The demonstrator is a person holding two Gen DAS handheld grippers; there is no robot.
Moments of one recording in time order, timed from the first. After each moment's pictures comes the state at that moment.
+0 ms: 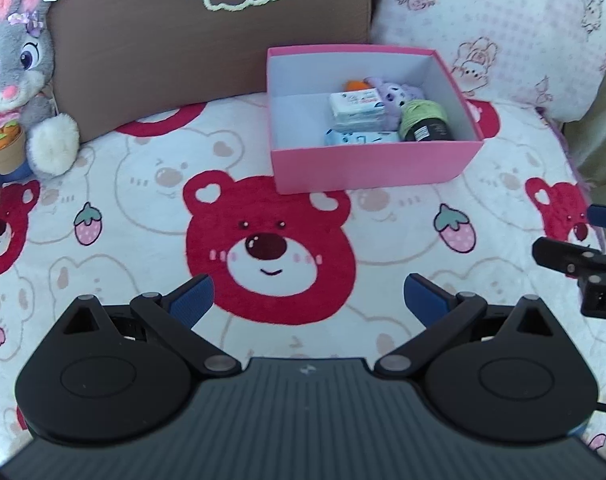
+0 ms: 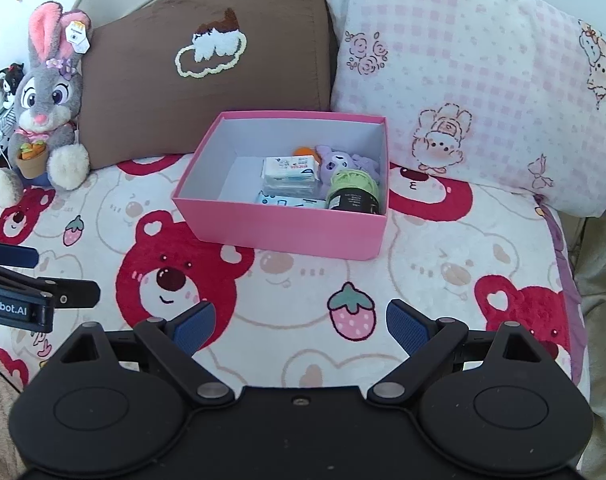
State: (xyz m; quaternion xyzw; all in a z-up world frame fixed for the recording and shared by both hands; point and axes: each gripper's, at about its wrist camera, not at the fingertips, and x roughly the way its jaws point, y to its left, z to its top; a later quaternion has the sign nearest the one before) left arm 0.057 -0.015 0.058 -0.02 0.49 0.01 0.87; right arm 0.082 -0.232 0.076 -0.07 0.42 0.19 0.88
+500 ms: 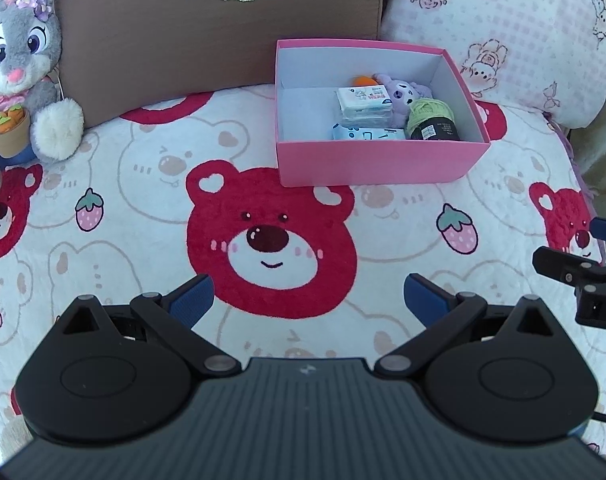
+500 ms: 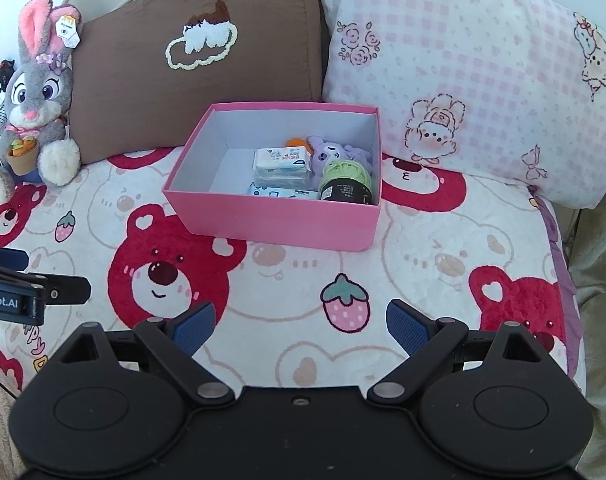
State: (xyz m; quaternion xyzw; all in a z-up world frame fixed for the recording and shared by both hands) left arm 0.059 -0.012 0.055 -0.04 0.50 0.02 0.86; right arm 0.083 -0.233 0.072 -0.07 0.43 0.18 0.88
